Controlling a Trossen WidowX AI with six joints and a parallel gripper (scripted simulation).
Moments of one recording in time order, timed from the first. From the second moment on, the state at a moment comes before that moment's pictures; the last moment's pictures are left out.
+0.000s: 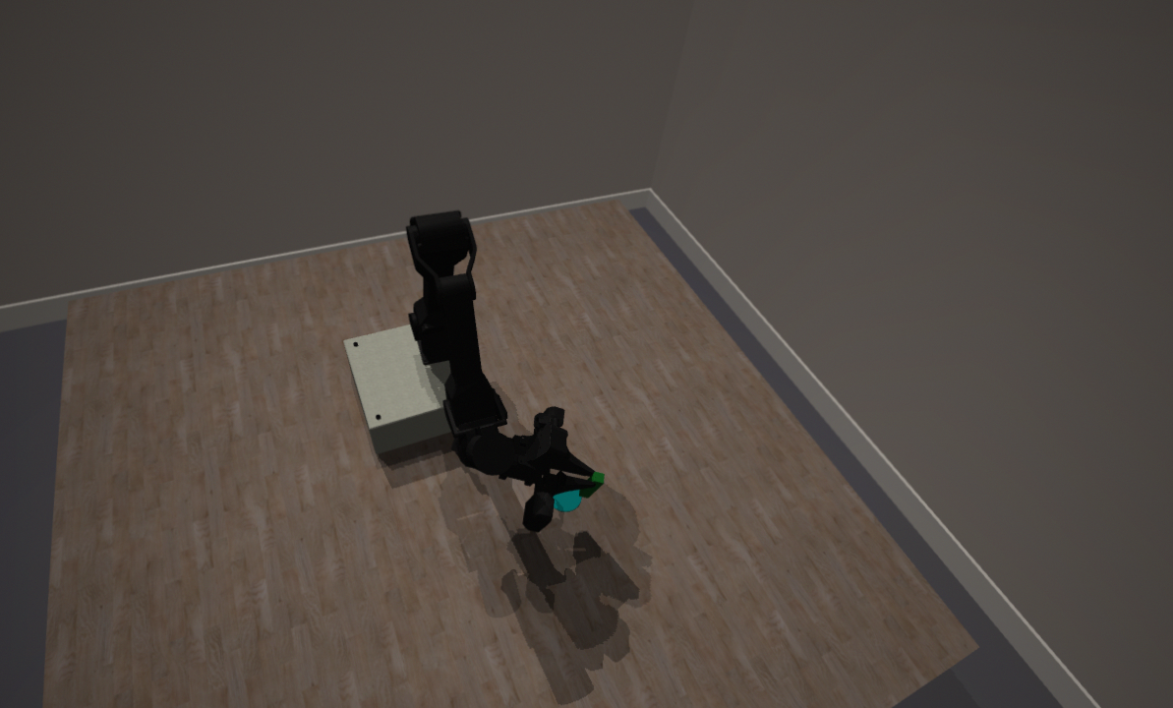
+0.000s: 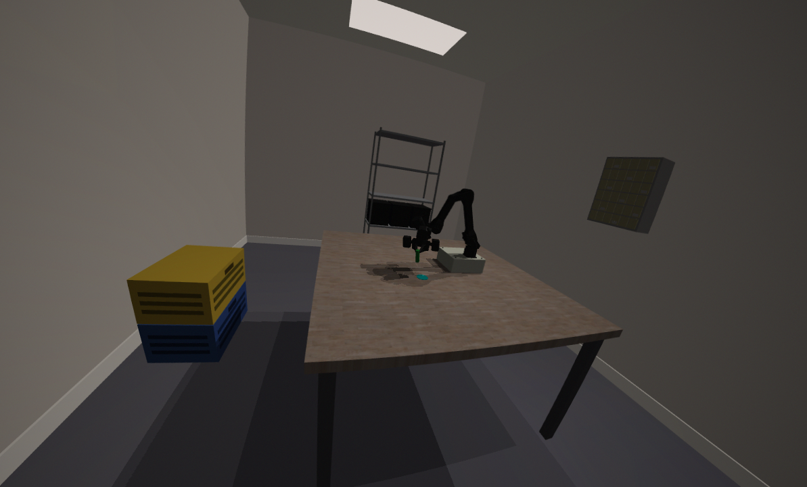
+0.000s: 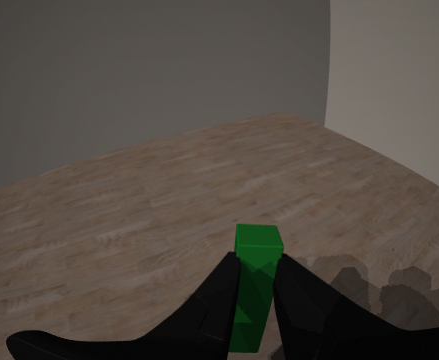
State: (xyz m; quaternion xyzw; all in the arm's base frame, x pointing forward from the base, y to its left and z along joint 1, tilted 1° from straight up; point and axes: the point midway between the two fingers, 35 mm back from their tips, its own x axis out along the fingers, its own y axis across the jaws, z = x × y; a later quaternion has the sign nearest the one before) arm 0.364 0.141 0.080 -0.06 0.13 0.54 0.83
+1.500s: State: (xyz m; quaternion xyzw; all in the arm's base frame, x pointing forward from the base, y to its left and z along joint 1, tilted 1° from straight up) arm 0.319 0.123 0.094 -0.04 0.03 0.58 0.81
